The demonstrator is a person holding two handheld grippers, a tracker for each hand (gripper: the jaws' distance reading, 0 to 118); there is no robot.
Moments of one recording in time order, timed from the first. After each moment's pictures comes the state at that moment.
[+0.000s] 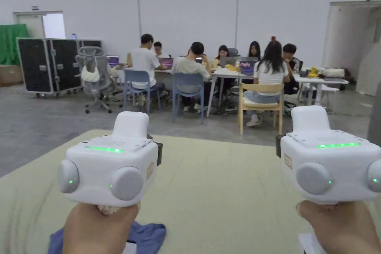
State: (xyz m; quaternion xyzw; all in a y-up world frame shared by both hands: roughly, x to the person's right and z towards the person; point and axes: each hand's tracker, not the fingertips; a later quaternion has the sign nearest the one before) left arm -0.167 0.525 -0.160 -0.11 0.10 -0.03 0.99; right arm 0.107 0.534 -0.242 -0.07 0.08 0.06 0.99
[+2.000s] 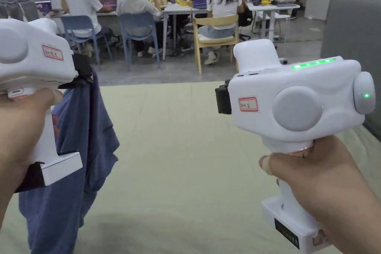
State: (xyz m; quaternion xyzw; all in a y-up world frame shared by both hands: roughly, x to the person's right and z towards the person) left arm -0.198 0.580 -0.292 -0.21 0.00 0.09 0.97; right arm 0.134 0.534 -0.214 -0.16 0.14 0.03 0.98
